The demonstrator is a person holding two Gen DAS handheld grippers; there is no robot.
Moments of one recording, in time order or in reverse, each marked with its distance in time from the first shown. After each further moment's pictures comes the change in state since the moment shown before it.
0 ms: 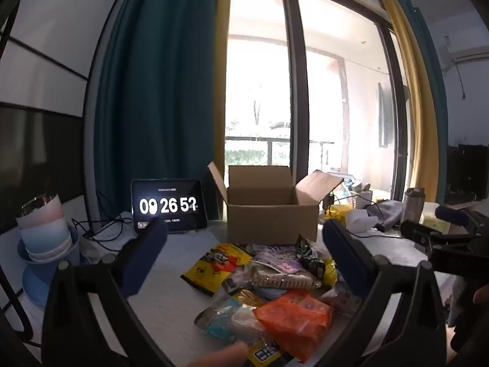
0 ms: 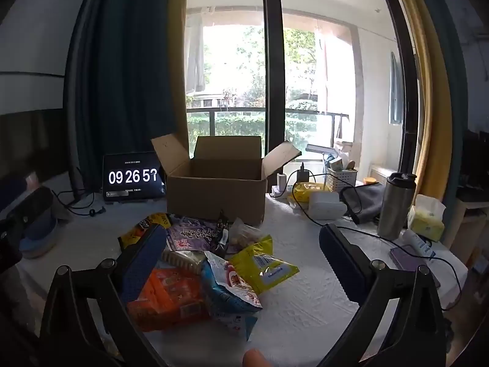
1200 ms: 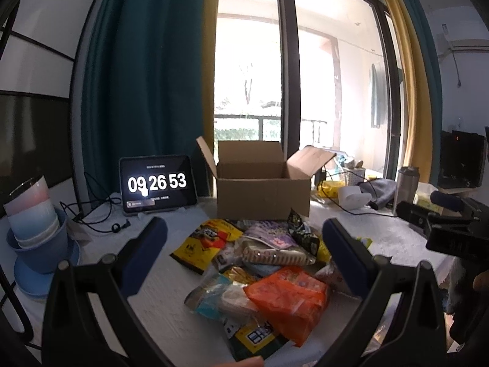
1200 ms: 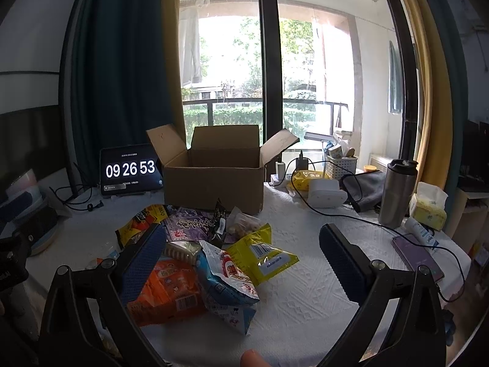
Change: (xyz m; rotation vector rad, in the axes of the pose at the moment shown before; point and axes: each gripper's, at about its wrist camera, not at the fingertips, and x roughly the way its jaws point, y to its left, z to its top) left arm 0.020 -0.009 -0.015 0.025 0.165 -0.041; right arm 0.010 -0.007 -0.008 0.035 0.065 0.006
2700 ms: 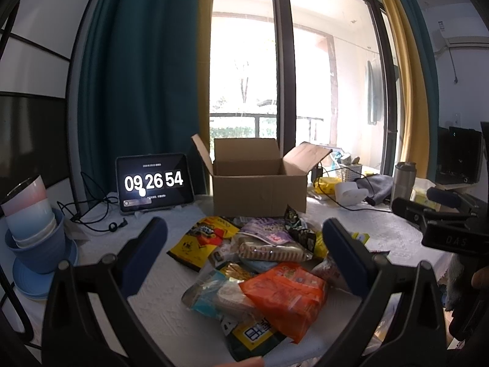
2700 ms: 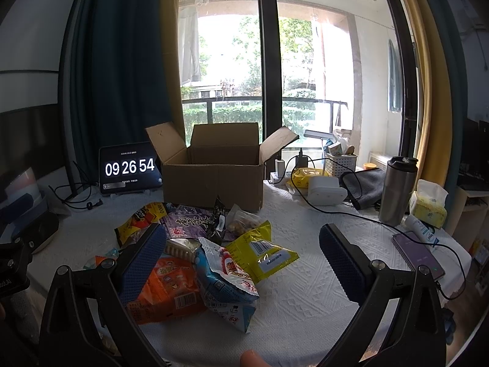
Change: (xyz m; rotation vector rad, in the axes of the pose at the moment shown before) left arm 0.002 -0.004 -0.005 0.010 0.003 -0.010; right arm 0.002 -0.002 -0.004 0.002 0.006 -0.001
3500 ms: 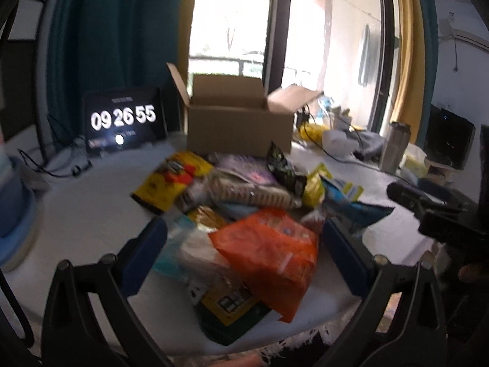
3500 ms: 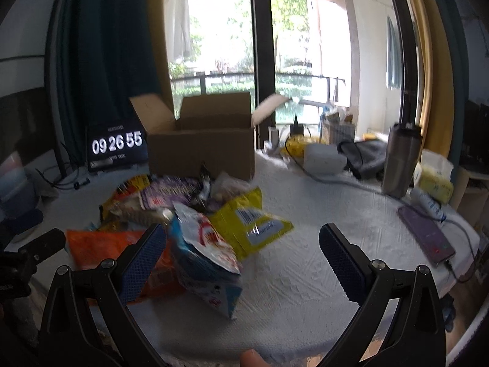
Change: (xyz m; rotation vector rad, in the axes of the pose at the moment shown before) left arm 0.062 -0.006 -0.045 -0.051 0.285 -0.123; right arm 0.042 -0.020 -0.037 0.026 0.131 -0.013
